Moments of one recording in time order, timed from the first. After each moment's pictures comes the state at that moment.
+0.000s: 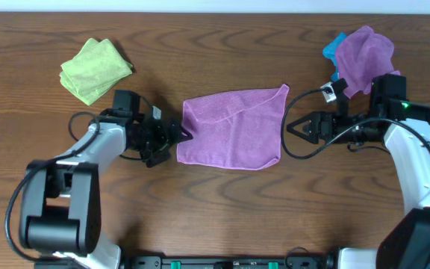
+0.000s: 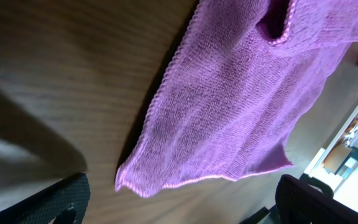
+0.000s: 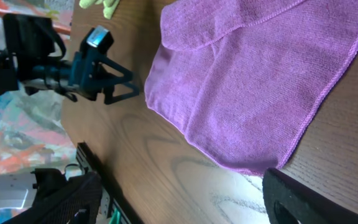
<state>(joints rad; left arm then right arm) -0.10 1.75 0.90 -0.48 0.71 -0.59 -0.18 1.55 1.14 -1.00 -0.93 -0.23</state>
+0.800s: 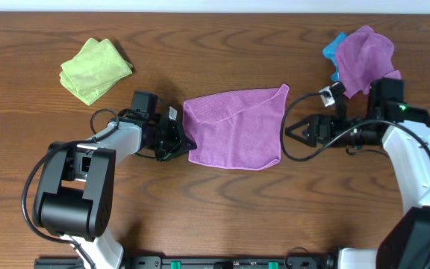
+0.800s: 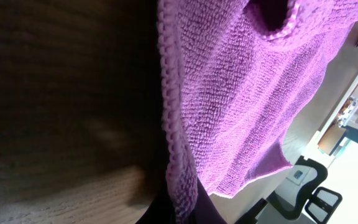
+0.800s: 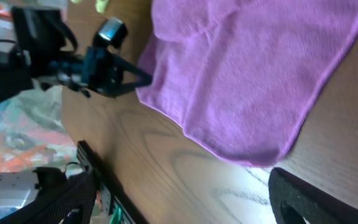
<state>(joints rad) -0.18 1.86 0.90 -0.33 0.77 -0.64 -0.18 1.55 1.08 -0.99 -0.91 -0.22</state>
